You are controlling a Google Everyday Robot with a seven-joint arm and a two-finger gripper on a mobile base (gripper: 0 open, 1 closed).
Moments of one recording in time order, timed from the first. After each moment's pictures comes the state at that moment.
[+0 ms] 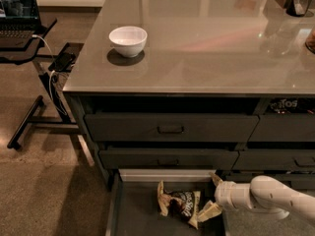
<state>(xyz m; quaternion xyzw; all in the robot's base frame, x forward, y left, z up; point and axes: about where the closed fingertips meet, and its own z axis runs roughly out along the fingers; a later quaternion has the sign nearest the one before) 0.466 -0.192 0.401 -0.50 0.78 0.19 0.34</state>
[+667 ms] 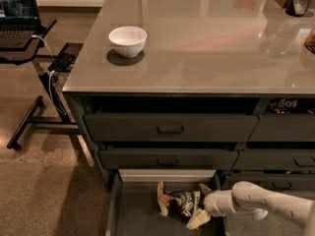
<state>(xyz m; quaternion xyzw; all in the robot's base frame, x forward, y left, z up) 0.467 -0.168 0.302 -0.50 0.79 0.22 0.29</state>
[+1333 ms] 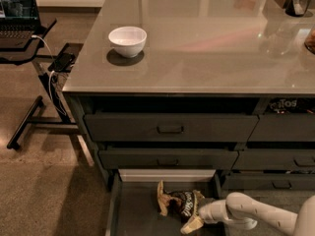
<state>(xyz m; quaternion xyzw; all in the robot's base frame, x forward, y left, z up) 0.469 -0.147 0.231 -0.48 0.78 0.24 0.31</state>
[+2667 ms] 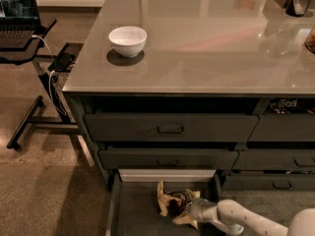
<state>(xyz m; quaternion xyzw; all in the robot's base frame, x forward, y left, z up) 0.506 -0.132 0.180 -0.45 0.78 0.20 0.38</state>
